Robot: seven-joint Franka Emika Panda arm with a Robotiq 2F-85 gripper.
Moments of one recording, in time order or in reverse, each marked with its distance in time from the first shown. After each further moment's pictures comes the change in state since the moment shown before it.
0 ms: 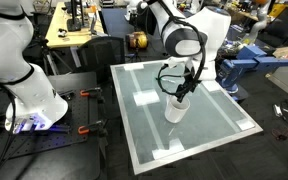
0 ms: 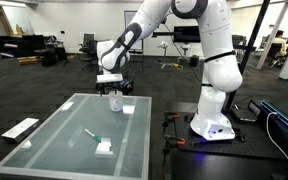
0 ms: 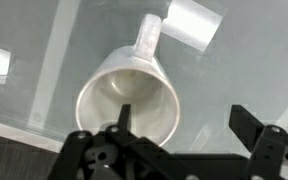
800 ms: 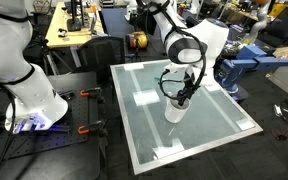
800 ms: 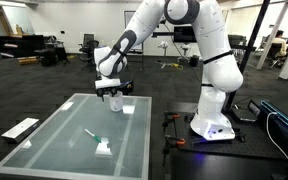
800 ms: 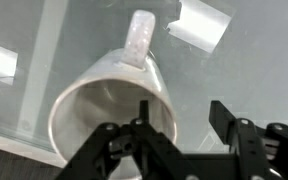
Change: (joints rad) arm 0.031 0.096 -0.024 0.062 0.003 0.000 0.015
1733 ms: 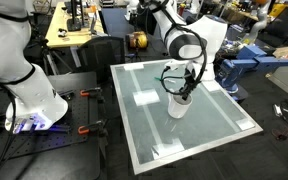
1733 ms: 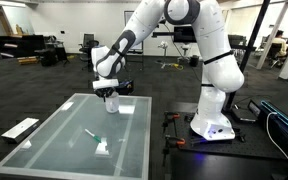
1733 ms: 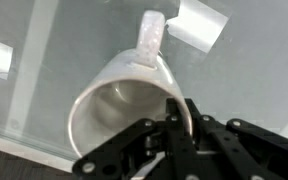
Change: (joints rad) arm 0.045 0.006 -0.015 0.018 -0.002 0.000 0.002
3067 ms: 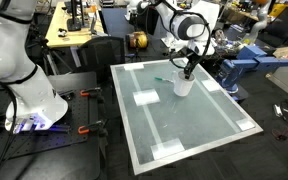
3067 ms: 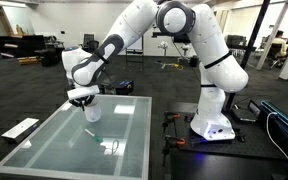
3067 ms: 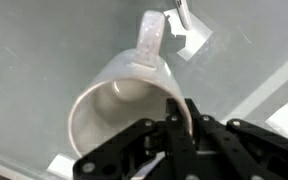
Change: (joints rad) arm 0.191 0.146 0.002 0.283 -0.032 -0.125 0.040
